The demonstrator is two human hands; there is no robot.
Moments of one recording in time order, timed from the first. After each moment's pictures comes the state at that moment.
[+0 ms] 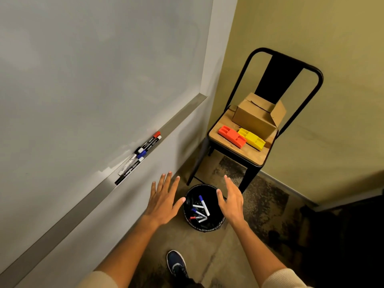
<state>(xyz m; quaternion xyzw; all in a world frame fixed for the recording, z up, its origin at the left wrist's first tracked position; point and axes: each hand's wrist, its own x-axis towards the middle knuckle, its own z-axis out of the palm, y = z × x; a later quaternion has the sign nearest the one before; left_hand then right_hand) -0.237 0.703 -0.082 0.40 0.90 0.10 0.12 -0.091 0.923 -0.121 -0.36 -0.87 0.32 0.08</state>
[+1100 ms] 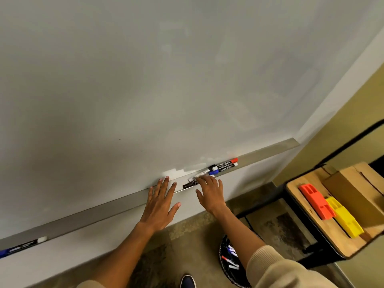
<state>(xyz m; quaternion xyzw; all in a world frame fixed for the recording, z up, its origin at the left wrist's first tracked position) -0.269 0.540 -0.064 0.12 0.98 0.13 0.06 -0.318 0.755 -0.072 0.07 -0.98 0.15 -0.08</state>
